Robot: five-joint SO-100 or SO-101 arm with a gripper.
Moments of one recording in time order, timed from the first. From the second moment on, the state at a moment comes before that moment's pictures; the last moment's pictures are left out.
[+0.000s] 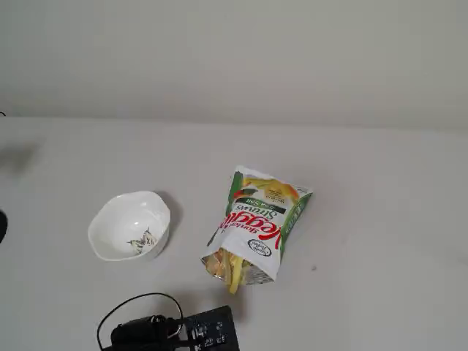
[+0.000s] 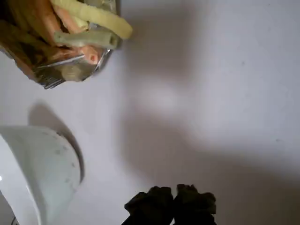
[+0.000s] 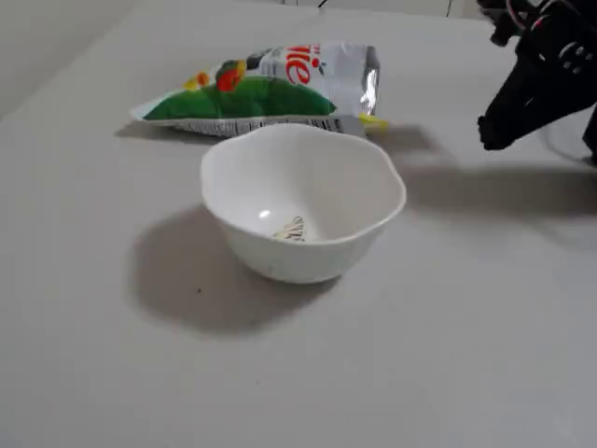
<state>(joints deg) -18.5 190.3 171.8 72.5 -7.8</state>
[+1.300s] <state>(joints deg) -14.2 190.3 173.1 64.9 -29.2</state>
